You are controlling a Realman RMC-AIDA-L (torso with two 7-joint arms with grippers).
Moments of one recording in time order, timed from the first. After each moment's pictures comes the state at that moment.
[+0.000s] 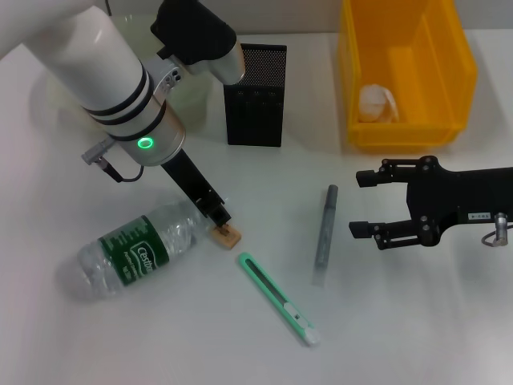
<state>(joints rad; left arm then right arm) -0.96 -2.08 1.45 0.77 2.55 1.35 -2.47 0.52 2.03 -0.83 -0.65 -2.01 -1.59 1.18</state>
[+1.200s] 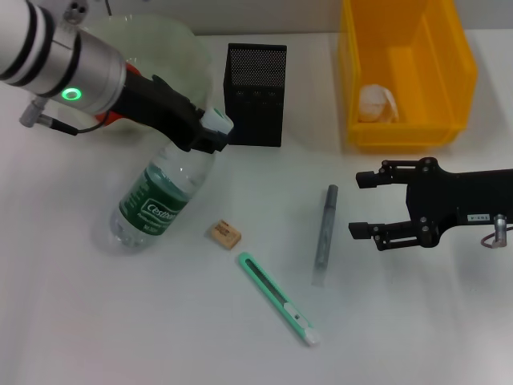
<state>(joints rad) -0.71 -2.07 1.26 1.21 2.41 1.43 -2.28 0.52 2.03 -0.83 -0.65 -2.01 -1.59 1.18</state>
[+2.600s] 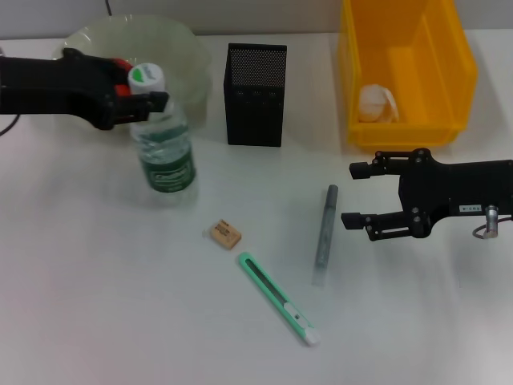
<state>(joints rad) -0.44 -2.06 0.95 1.32 2.08 1.49 -1.90 0.54 2.04 -0.82 -0.65 -2.00 -1.57 1.18</state>
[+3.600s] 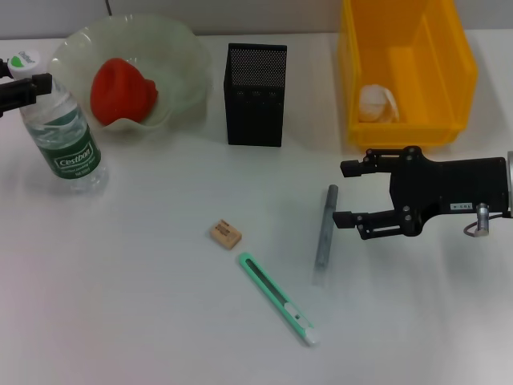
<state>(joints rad) -0.39 -2.01 0.68 1.22 2.09 1.47 -1.81 0.55 2.05 -0.82 -0.64 -2.01 -1.57 1.17</state>
